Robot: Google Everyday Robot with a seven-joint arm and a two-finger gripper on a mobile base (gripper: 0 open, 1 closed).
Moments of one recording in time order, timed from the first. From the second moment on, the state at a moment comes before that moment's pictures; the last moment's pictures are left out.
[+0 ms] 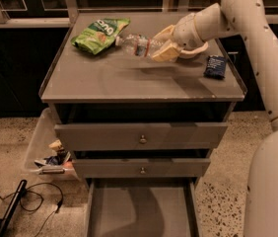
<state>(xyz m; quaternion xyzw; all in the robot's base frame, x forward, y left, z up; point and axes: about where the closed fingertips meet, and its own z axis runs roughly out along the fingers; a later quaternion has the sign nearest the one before) 0.744 -0.096 0.889 -0.63 0.63 0.15 0.44</state>
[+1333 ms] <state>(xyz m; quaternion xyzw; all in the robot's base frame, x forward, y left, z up) 0.740 -0.081 0.866 -0.66 0.64 0.15 0.37</state>
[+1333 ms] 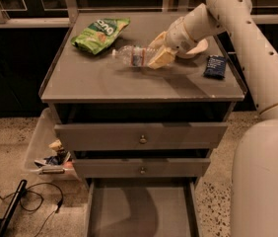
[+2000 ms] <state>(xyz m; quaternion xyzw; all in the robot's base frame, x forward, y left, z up) 0.740 -0.081 0.866 -0.66 0.64 0.15 0.37</state>
